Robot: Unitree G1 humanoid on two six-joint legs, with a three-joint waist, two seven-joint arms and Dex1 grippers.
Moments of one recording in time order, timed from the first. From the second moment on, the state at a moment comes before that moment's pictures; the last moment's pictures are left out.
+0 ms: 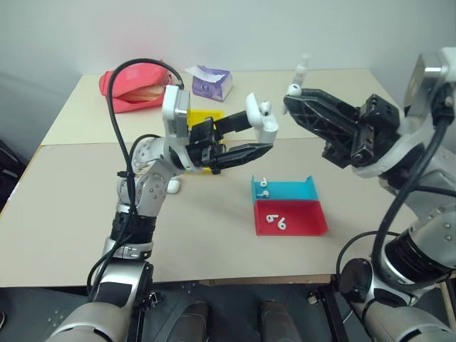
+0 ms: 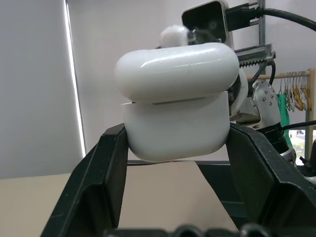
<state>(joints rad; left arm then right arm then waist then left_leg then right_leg) -0.82 0.27 0.00 0.07 -0.71 0.30 -1.23 -0.78 -0.29 -0.55 -0.69 0.96 1.24 0.58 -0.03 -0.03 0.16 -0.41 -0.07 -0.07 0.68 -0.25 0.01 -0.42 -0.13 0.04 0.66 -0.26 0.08</state>
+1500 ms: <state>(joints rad) -0.81 0.28 -0.03 0.10 -0.63 0.28 -1.31 -0.70 -0.97 -0.31 -0.57 1.29 0.90 0.53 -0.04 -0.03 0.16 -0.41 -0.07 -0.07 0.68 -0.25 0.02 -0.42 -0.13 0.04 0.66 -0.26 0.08</state>
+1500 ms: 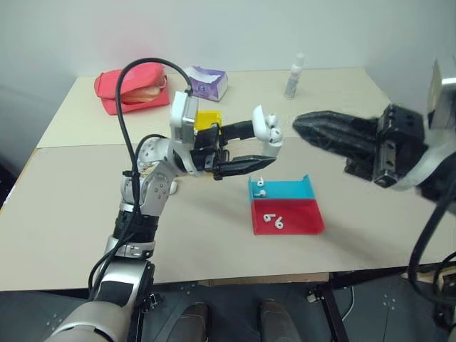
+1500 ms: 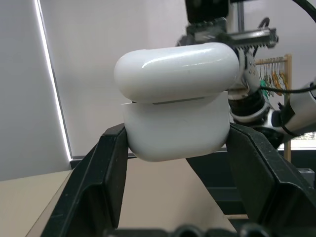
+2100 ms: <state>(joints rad) -0.81 0.23 -0.10 0.22 -0.54 0.22 -1.36 -1.22 -1.00 0.23 -0.46 0.90 1.13 0.77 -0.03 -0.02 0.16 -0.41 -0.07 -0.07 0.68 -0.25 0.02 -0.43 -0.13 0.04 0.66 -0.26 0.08</state>
